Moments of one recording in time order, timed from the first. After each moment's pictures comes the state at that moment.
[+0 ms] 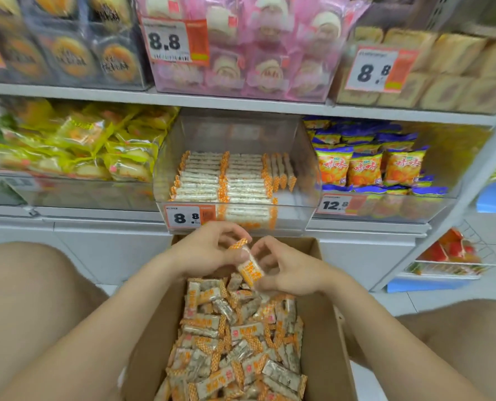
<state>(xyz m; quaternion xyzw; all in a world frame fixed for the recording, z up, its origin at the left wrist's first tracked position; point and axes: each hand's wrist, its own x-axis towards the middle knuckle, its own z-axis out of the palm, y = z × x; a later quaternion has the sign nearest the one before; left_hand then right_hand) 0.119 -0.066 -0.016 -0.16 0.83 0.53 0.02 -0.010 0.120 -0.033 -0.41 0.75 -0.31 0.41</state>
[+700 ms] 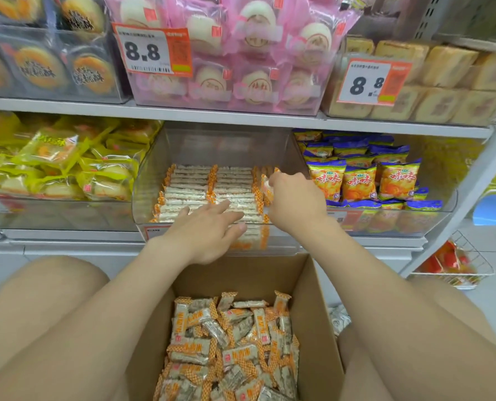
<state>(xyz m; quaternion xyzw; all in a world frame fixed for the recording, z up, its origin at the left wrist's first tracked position) 0.049 -0.095 0.002 -0.14 0.98 0.10 0.07 -0.077 0.052 0.043 -0.35 0.93 -0.06 -0.08</state>
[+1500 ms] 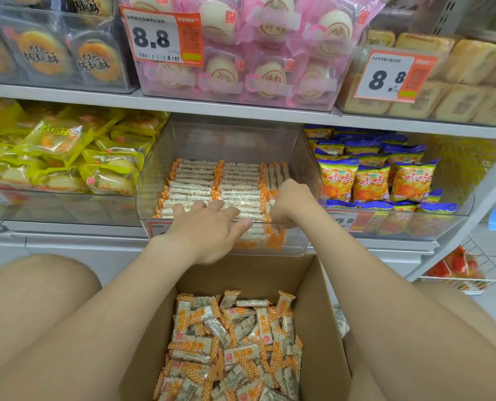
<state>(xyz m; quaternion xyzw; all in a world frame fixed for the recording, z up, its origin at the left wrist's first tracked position) 0.051 -0.097 -0.002 -0.19 0.98 0.05 0.07 -0.096 0.019 0.031 -0.22 0.96 -0.10 0.16</state>
